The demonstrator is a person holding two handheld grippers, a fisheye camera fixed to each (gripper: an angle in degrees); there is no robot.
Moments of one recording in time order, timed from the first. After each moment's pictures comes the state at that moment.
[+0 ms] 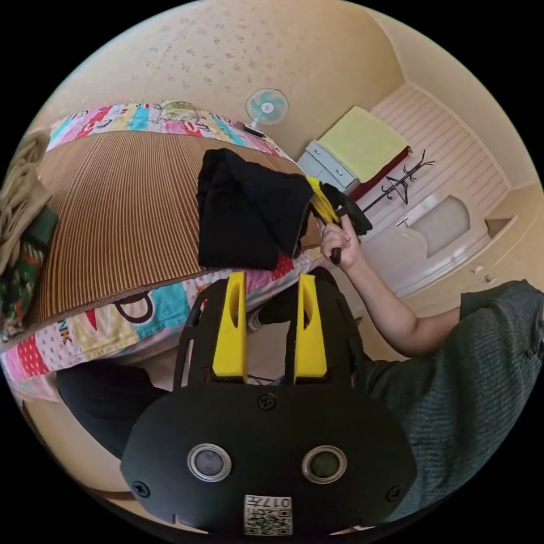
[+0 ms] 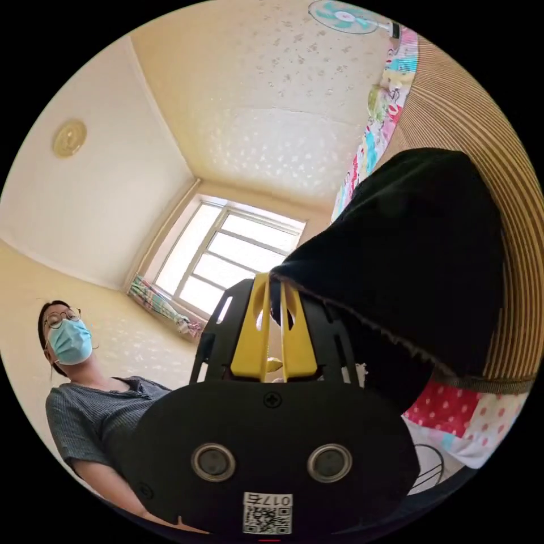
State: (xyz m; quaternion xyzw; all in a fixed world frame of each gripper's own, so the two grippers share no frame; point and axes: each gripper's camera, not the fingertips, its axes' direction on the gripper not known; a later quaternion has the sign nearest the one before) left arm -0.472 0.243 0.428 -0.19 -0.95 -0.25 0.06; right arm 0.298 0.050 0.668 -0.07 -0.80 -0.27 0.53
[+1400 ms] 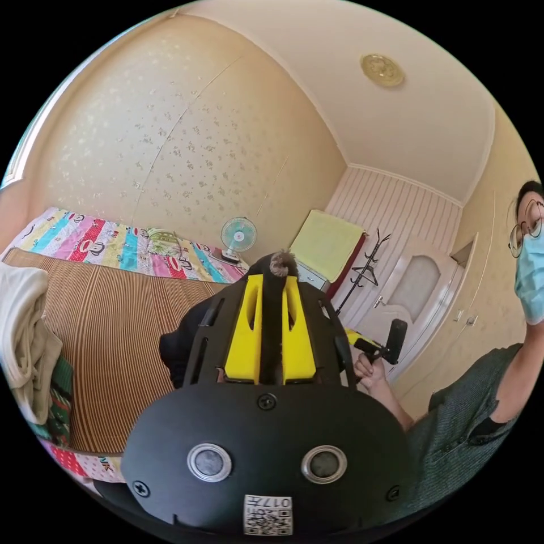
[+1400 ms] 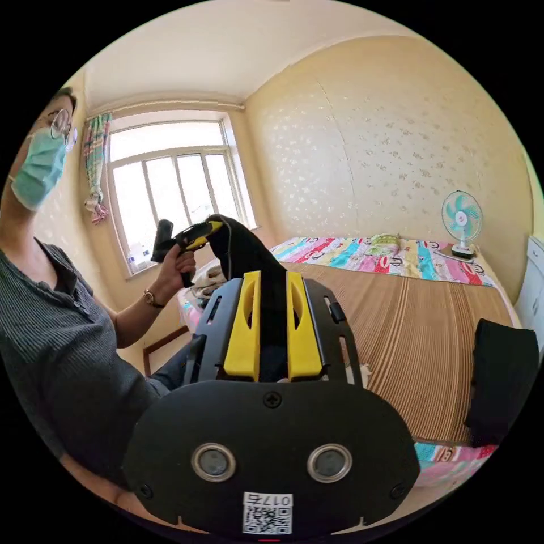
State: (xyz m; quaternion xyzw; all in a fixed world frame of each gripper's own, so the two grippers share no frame) left arm -0.532 0.065 0.523 -0.21 -0.96 0.05 0.17; right arm 0.462 0.201 0.486 0.33 -0.50 -0.46 0.66
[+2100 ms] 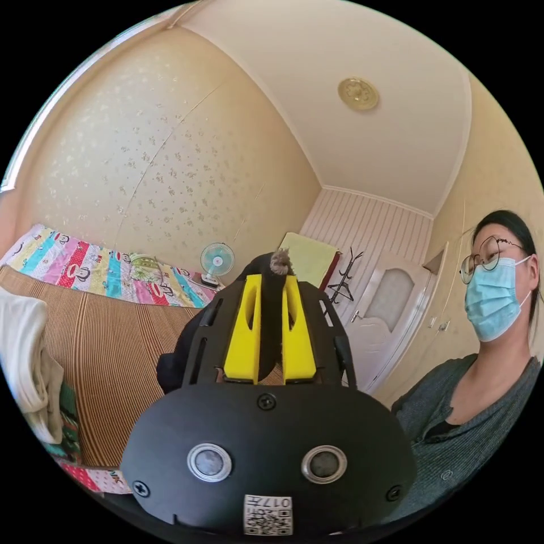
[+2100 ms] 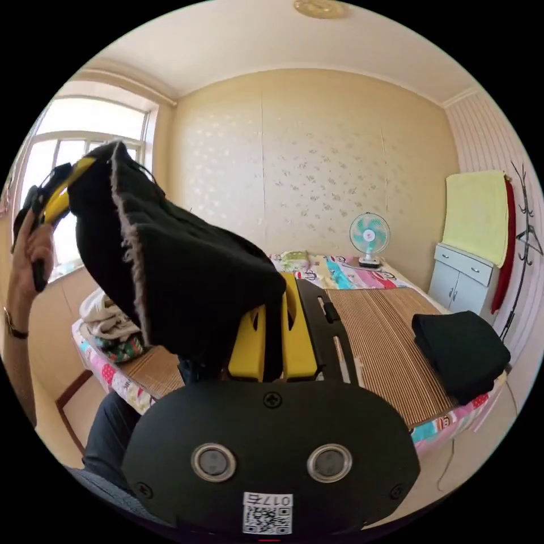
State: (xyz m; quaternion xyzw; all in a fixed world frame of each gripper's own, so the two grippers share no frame) left arm -0.537 0.053 0.629 -0.23 -0.94 0.10 0.24; right arm 0.409 0.305 0.403 0.44 -0.44 -0.29 0.73
